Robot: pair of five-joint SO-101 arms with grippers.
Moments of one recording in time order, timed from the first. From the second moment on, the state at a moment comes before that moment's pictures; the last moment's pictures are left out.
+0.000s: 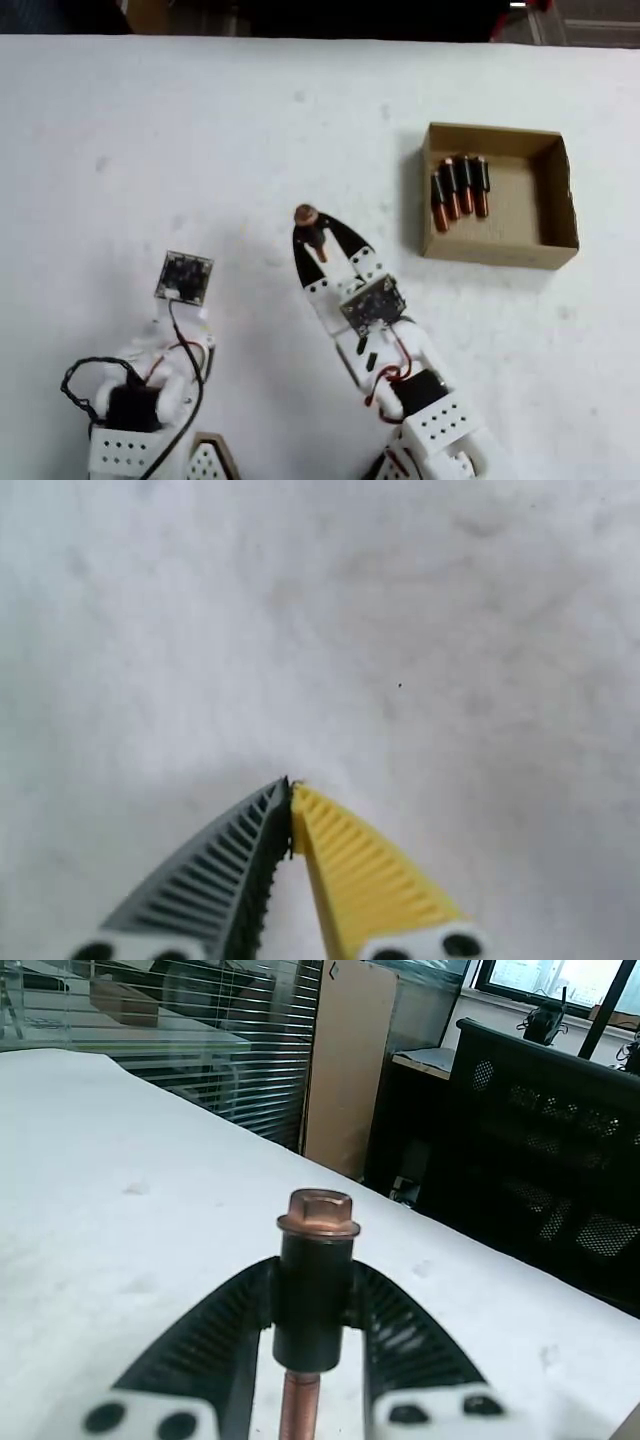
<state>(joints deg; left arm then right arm) -1.9 -104.0 97.1 73.4 -5.2 -32.7 -71.5 96.4 -14.7 14.5</state>
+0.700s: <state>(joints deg) -1.9 -104.0 97.1 73.5 -5.2 -32.7 -71.5 96.4 -12.5 14.5</state>
